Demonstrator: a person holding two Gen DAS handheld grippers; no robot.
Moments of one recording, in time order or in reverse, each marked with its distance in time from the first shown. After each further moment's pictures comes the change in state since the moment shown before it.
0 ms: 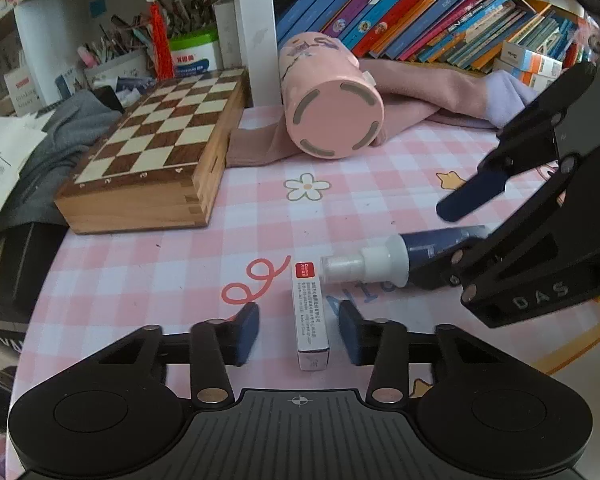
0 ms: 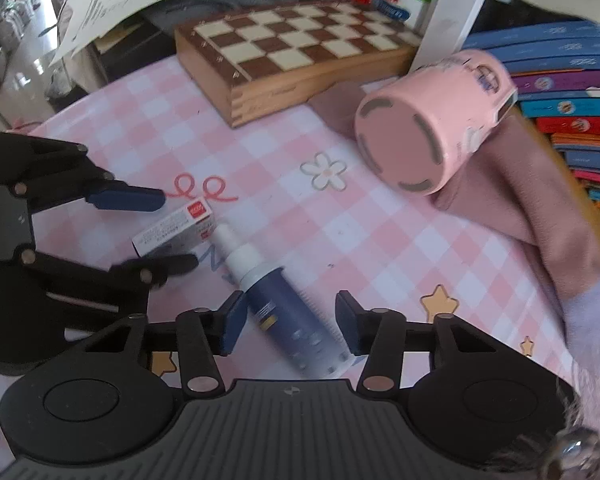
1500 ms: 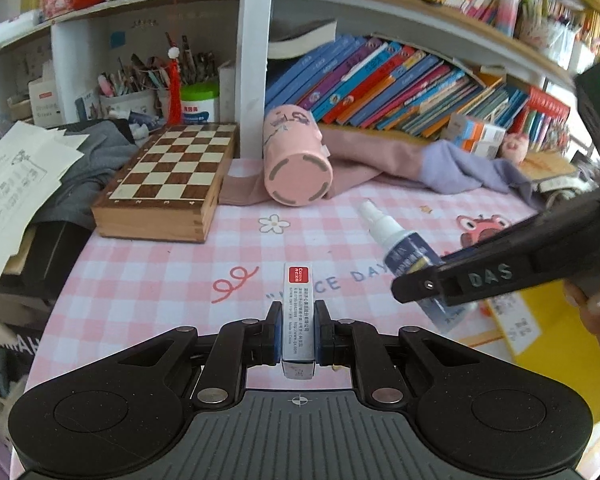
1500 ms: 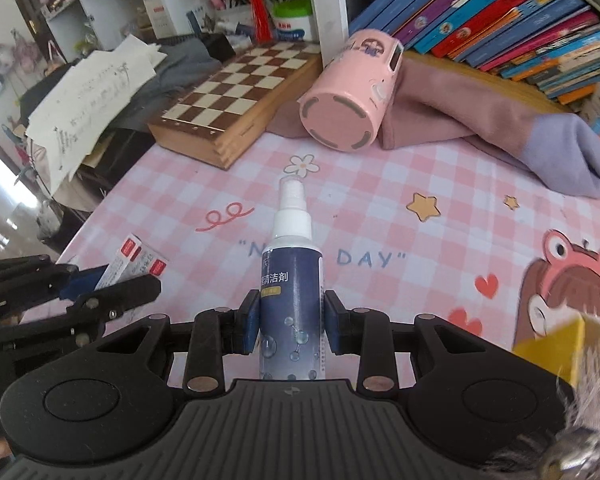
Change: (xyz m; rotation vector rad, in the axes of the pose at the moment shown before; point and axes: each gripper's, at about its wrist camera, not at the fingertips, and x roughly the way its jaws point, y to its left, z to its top) left arm -0.118 -0.002 -0.026 -0.088 -0.151 -0.113; right arm -0.097 0.028 -0.065 0.484 -0.170 0.006
